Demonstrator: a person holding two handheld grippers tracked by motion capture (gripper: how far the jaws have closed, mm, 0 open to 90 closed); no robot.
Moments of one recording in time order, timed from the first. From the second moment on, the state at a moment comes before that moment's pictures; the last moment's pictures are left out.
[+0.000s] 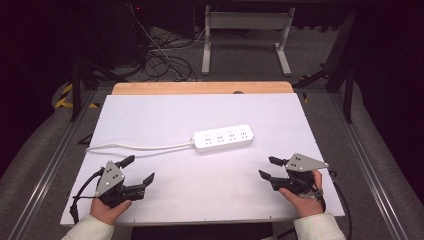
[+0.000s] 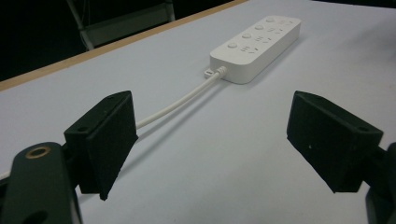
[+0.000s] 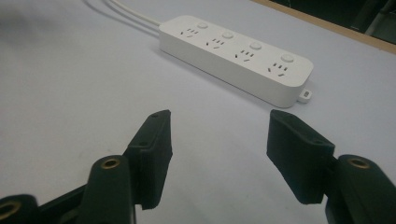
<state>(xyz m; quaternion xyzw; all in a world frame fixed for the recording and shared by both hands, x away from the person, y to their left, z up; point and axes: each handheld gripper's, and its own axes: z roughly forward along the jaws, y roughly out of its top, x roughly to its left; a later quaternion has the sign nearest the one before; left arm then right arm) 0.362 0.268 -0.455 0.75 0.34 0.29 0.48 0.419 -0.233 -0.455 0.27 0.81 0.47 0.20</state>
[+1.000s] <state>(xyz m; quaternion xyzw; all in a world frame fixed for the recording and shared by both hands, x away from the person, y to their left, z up) 0.362 0.266 -0.457 0.75 0.36 0.30 0.47 0.423 -0.227 -0.444 0.27 0.82 0.46 0.19</state>
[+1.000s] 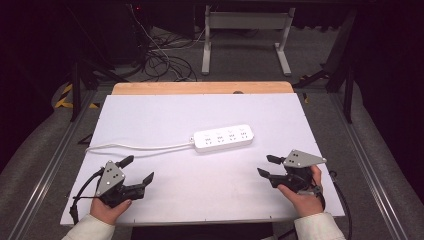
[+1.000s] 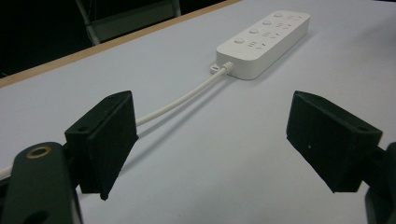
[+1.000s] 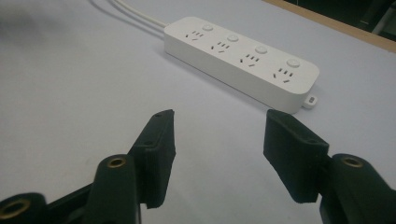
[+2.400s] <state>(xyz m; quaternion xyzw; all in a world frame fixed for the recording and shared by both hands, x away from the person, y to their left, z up) 0.361 0.265 -0.457 0.75 0.35 0.31 0.46 0.489 -0.141 -0.392 0.23 0.85 0.44 0.15</state>
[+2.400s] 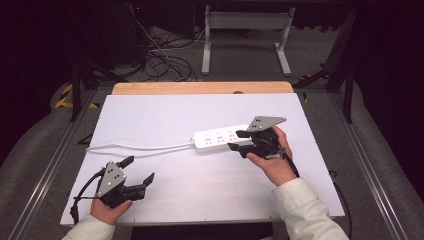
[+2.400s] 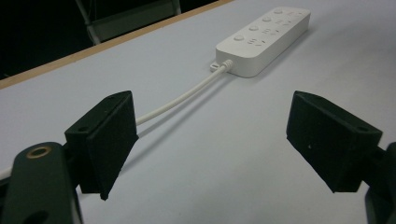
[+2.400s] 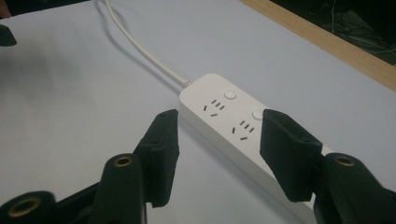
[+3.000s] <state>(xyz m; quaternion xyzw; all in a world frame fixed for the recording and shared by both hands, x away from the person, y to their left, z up) 0.362 0.266 -0.457 0.75 0.35 0.30 0.47 0.507 -0.122 -0.381 0.21 0.86 0.45 0.11</state>
